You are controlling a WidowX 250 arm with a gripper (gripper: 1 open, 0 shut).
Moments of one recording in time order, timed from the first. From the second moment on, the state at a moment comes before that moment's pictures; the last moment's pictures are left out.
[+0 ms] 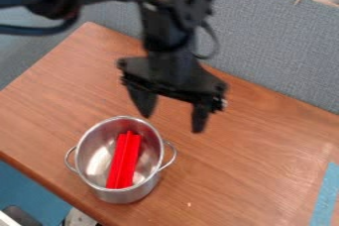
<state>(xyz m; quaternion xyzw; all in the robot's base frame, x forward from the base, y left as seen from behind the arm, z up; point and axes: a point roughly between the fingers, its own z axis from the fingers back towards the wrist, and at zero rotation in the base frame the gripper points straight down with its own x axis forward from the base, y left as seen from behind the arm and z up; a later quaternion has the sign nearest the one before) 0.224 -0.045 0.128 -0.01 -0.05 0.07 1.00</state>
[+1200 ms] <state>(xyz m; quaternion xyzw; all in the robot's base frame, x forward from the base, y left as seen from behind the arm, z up) 0.224 -0.061 0.109 0.02 -0.02 0.14 0.99</state>
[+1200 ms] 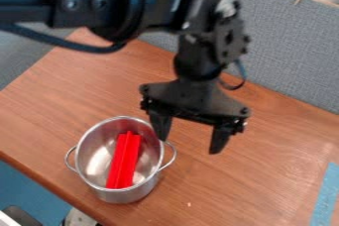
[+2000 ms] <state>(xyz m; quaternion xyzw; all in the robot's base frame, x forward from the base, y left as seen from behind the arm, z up) 0.186 -0.059 0.085 0.05 -0.01 0.39 0.92</state>
